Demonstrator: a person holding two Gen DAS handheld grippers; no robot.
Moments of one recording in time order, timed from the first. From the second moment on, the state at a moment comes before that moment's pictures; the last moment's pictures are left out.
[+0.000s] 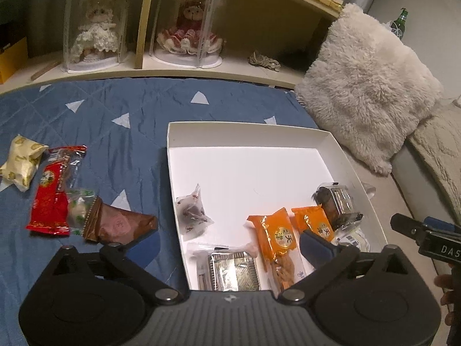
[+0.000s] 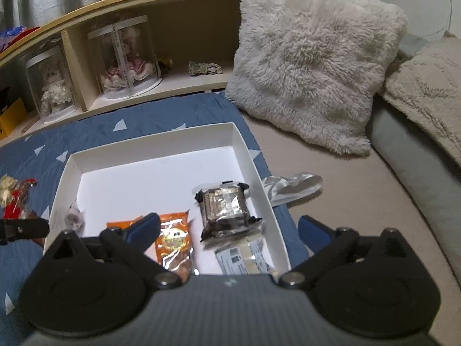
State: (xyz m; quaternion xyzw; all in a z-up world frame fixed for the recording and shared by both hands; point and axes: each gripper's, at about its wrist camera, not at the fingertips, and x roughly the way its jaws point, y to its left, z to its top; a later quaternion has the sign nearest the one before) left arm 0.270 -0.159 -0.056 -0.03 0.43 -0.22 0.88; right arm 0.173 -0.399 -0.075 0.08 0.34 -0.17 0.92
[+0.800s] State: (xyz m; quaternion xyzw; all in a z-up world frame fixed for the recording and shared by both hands) left arm 0.235 -0.070 -0.032 -0.02 0.40 -0.16 0.90; right arm 0.158 -0.335 -0.057 0.06 0.31 -0.11 0.94
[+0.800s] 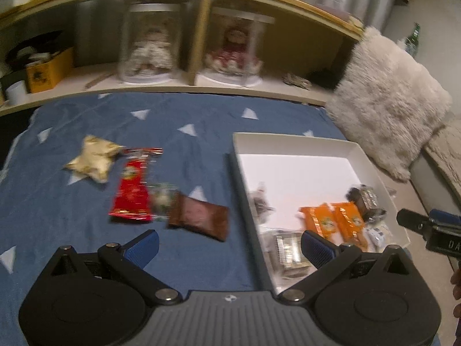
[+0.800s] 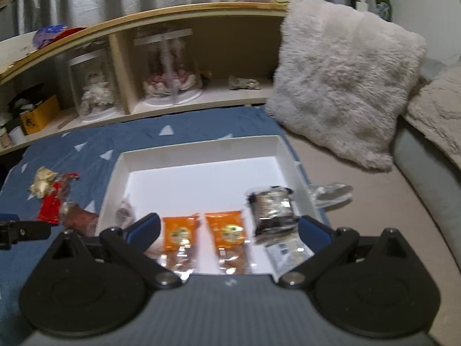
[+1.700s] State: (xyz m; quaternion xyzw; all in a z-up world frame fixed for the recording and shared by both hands) left arm 0.303 0.024 -0.043 -0.10 0.33 -0.10 0.93; right arm 0.217 -0.182 -0.100 -0.13 0.24 0.10 0.96
